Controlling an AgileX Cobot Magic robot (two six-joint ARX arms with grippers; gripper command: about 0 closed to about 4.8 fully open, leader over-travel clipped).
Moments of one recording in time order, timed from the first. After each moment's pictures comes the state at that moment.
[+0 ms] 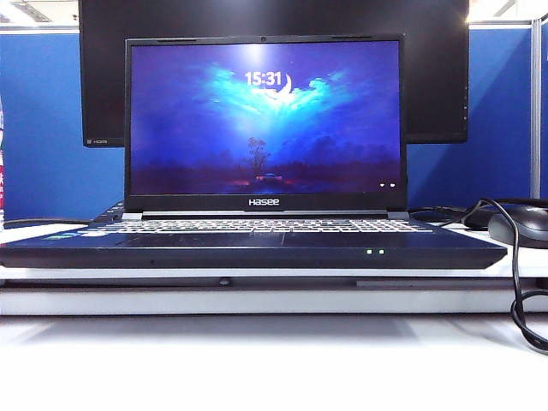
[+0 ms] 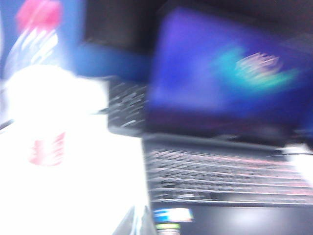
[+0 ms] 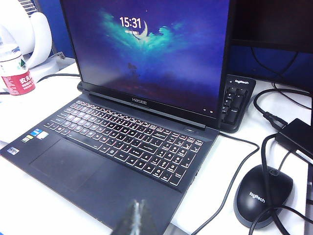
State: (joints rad) left arm -0.09 0.01 0.45 -0.53 0.13 -0.21; right arm 0.40 0.16 0.68 -0.69 -0.13 0.06
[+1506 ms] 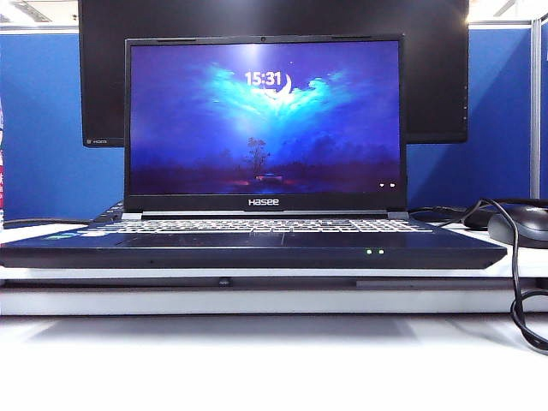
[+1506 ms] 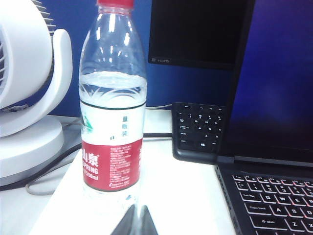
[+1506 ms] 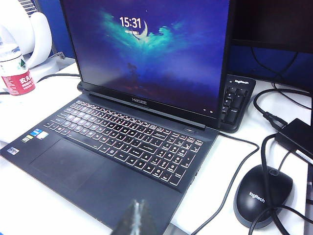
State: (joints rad) left arm -0.02 0.01 0.01 0.09 0.00 -0.06; right arm 0.40 0.16 0.68 -0.69 -0.13 0.06
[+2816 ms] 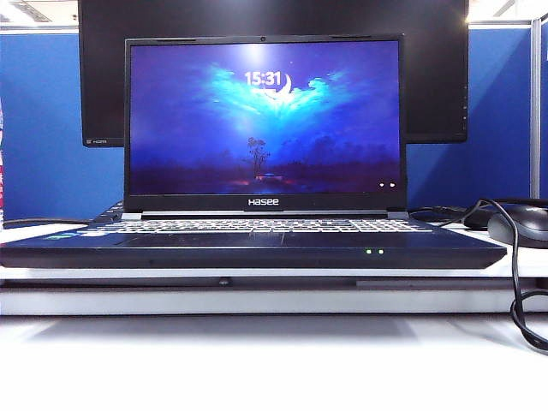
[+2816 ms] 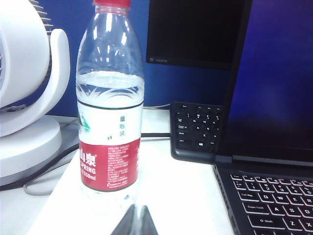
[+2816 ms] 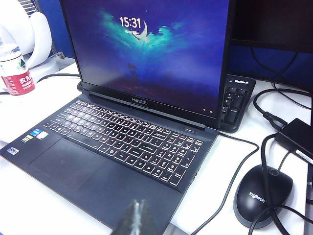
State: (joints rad) left arm -0.03 0.01 0.01 0.09 0.00 -0.06; right arm 0.40 0.16 0.68 -0.69 -0.13 0.06
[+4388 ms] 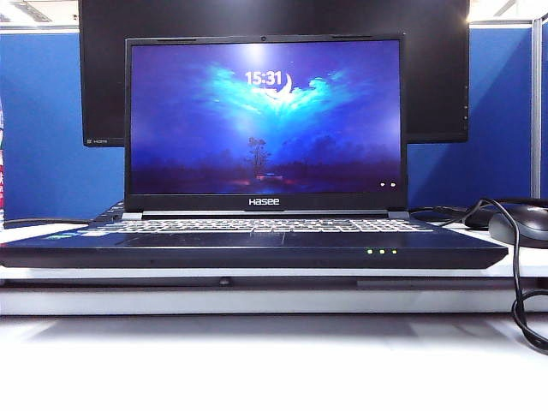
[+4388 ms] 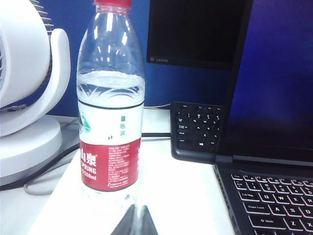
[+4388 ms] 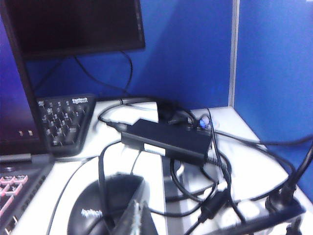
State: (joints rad) left arm -0.03 0.01 0.01 0.09 0.00 -0.06; right arm -0.06 0.07 0.01 0.12 -0.02 0.11
